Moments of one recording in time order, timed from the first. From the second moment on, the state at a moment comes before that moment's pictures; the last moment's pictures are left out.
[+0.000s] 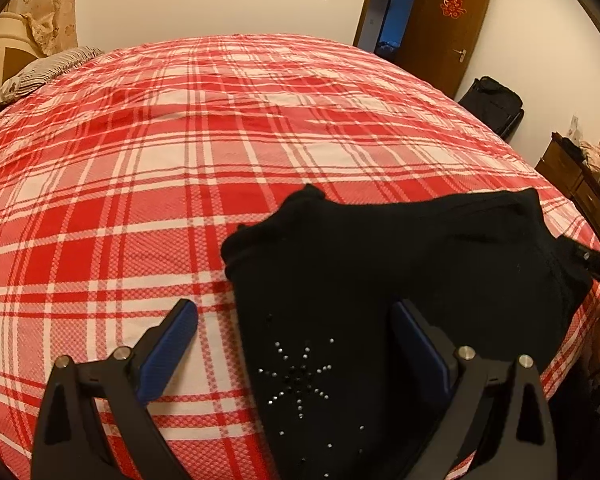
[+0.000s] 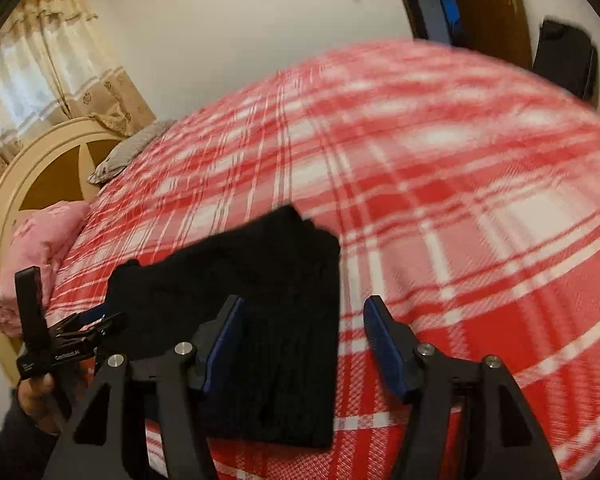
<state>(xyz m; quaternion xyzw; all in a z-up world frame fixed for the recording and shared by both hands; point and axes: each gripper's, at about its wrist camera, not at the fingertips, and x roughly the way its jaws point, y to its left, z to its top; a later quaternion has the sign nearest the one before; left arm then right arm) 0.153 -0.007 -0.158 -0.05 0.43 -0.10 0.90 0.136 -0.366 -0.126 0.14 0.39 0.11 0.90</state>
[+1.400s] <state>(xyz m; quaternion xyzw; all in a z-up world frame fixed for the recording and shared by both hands) 0.160 -0.008 -0.168 -0.04 0.42 -0.15 0.90 0.160 -0.372 -0.139 0.17 0.44 0.15 0.87</state>
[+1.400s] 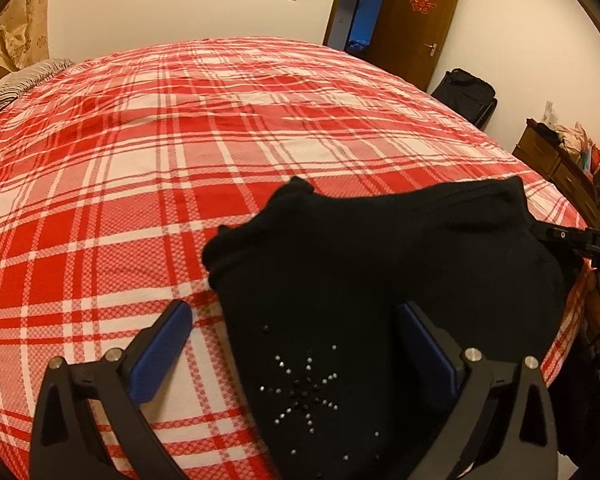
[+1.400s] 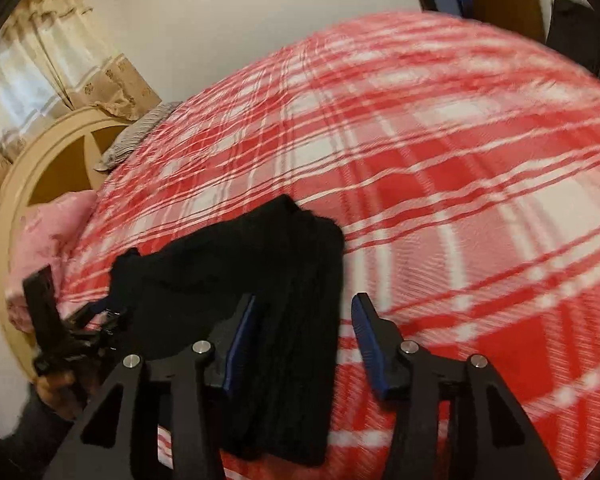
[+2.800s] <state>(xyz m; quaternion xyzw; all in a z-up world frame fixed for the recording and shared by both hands) 0.134 0.022 -0.136 -0.12 0.38 -0.17 0.90 0.135 -0.357 -0.105 0.22 0.36 0.21 0.88</state>
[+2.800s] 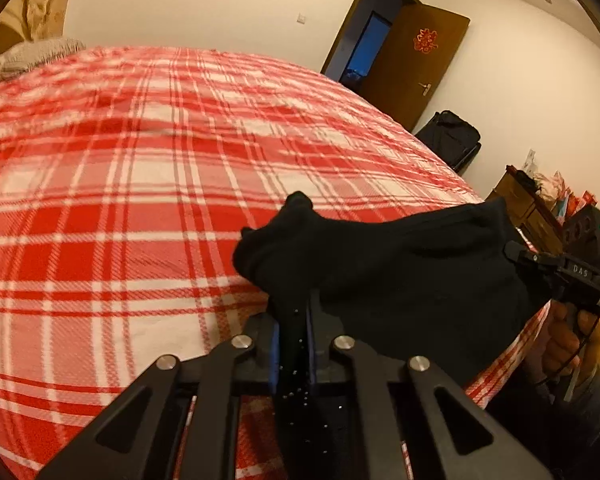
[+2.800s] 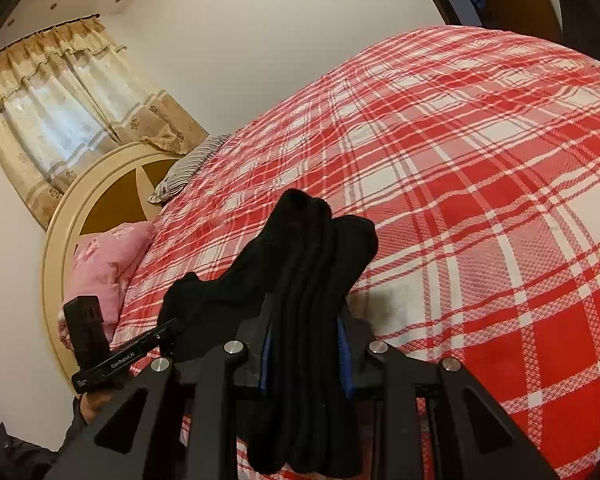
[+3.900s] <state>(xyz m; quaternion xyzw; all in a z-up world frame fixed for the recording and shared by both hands) 0.109 0.124 -0.098 -0.08 0.35 -0.02 0.93 0.220 -0.203 -0.065 0.12 0.38 0.32 0.86</state>
